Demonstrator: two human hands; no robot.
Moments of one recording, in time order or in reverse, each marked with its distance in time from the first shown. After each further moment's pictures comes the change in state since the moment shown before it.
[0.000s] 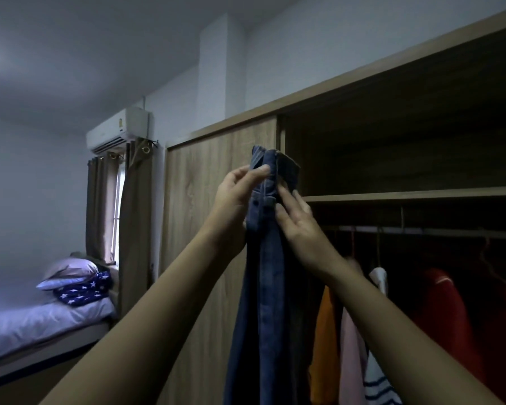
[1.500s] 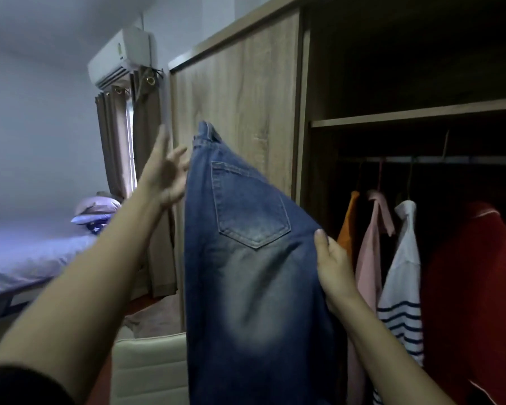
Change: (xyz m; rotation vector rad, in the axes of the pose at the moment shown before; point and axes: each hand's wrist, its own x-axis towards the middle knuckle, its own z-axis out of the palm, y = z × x) left_hand 0.016 -0.067 -0.149 -0.135 0.256 -0.296; right_hand -0.083 0.151 0.070 0.284 0.323 0.435
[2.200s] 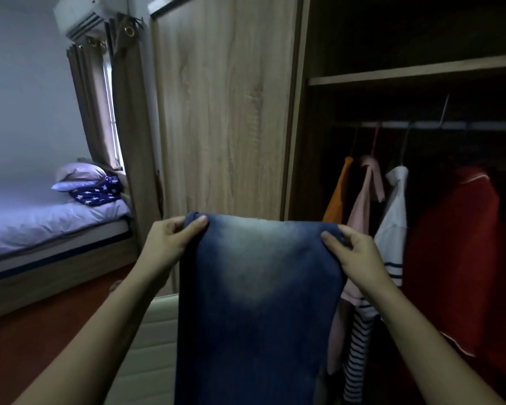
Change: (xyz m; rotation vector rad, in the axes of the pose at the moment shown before) left_hand -0.098 -0.134 -0.048 0.594 0.107 0.058; right_hand -0.033 0.017 -0.062 -0.150 -0.208 -0.006
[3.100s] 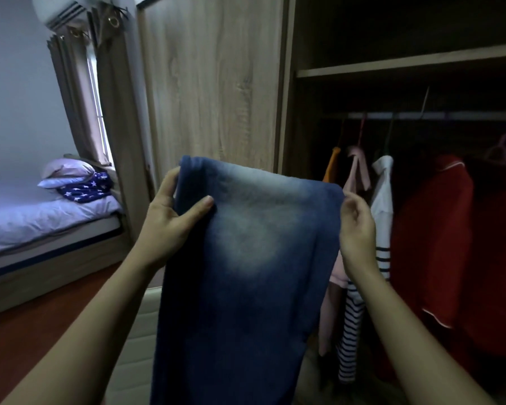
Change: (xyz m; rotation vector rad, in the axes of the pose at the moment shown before) left_hand -0.025 0.047 0.010 -0.047 -0.065 0.427; right_hand -0.005 -0.007 0.003 0.174 0.352 -0.106
